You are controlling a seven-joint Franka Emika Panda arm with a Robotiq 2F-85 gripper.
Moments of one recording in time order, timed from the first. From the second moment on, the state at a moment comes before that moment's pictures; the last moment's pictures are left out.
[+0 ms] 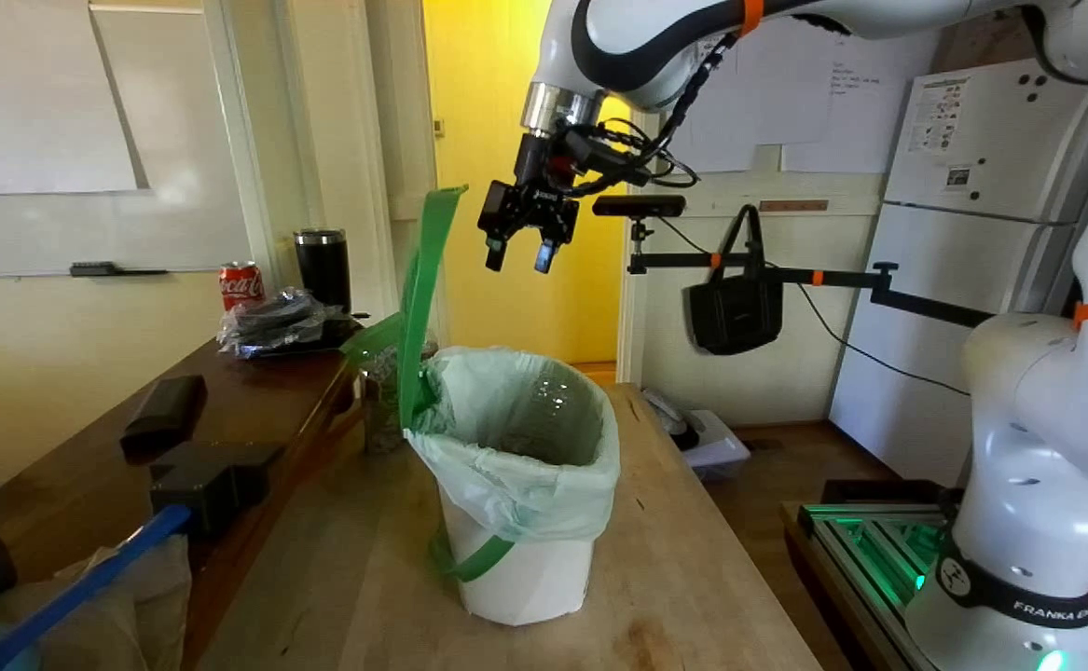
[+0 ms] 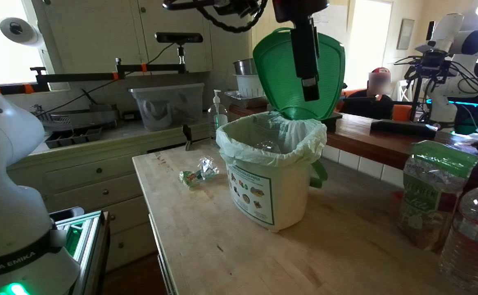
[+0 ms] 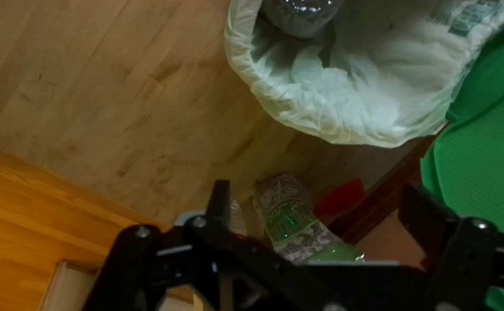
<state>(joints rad) -0.20 -0.15 -0.22 -1.96 0.11 2.08 0.27</state>
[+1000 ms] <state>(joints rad) -0.26 0.13 -0.28 -1.65 0.20 2.02 0.47</state>
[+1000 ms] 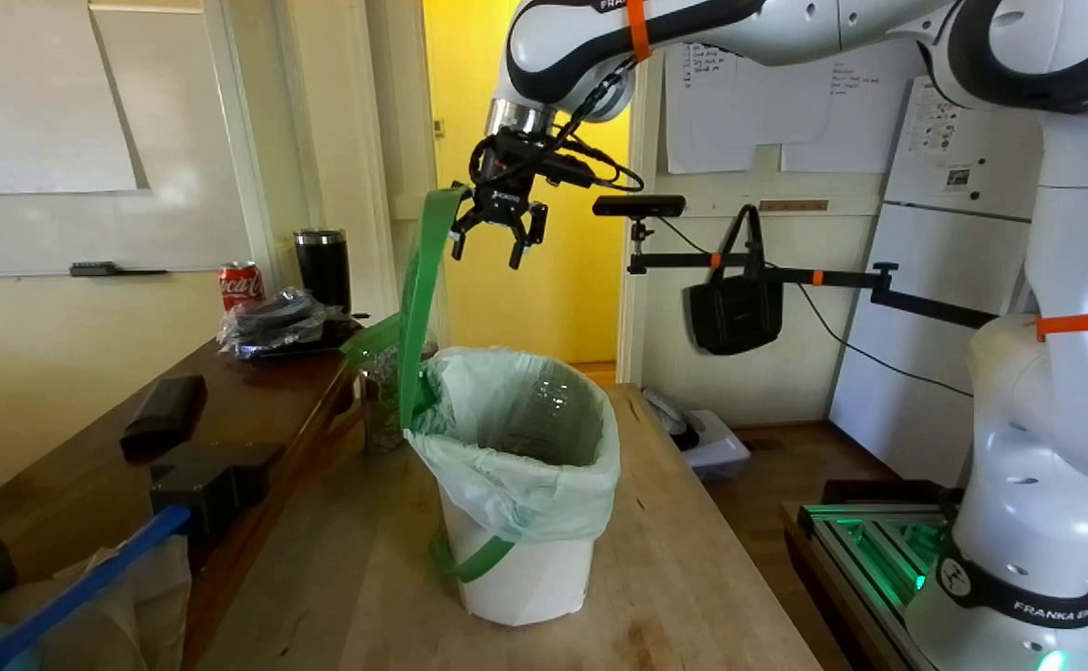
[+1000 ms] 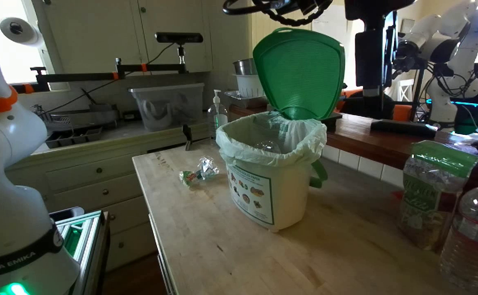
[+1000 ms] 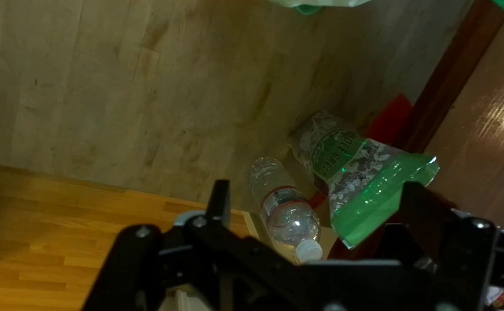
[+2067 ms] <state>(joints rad) -0.27 0.30 -0.27 -1.52 0.19 2.18 0.33</state>
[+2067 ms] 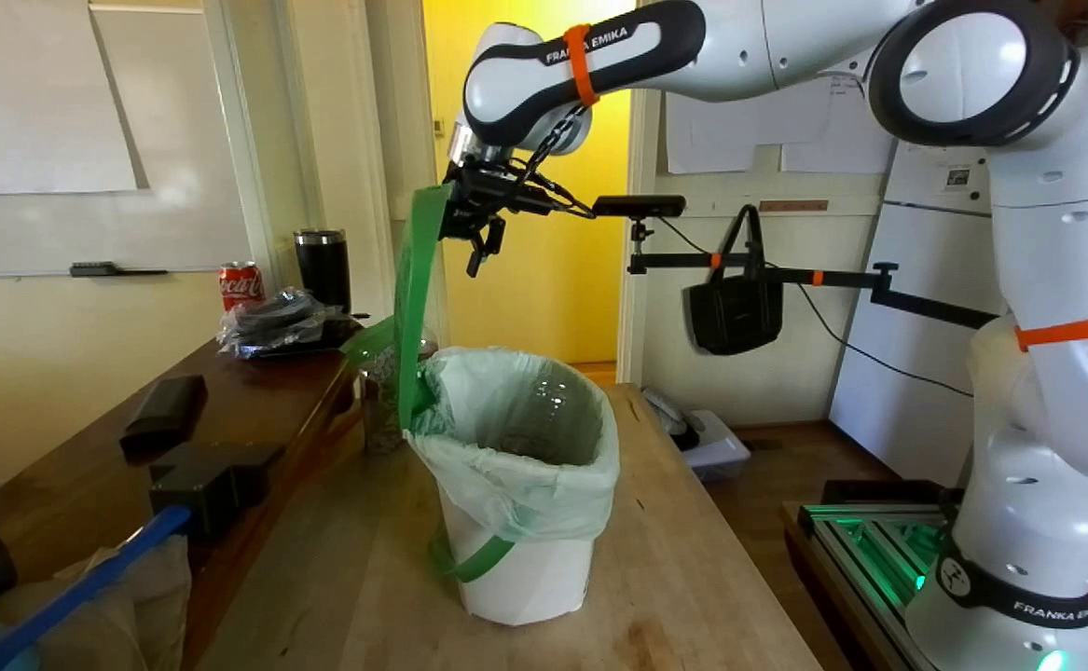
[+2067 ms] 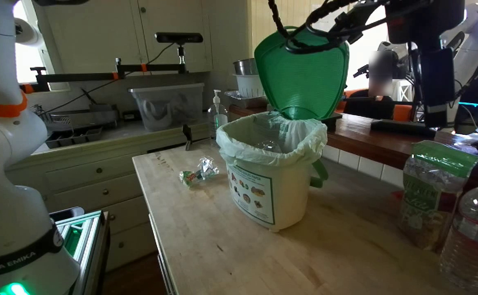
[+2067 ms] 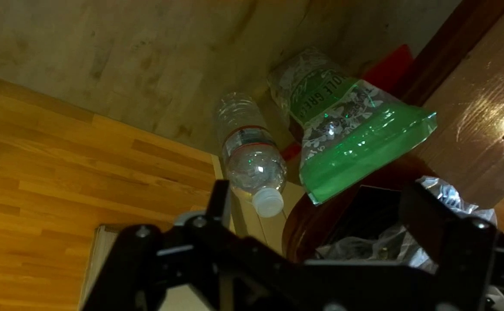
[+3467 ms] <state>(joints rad) -0.35 0.57 -0.16 -1.23 0.22 2.18 0.07</state>
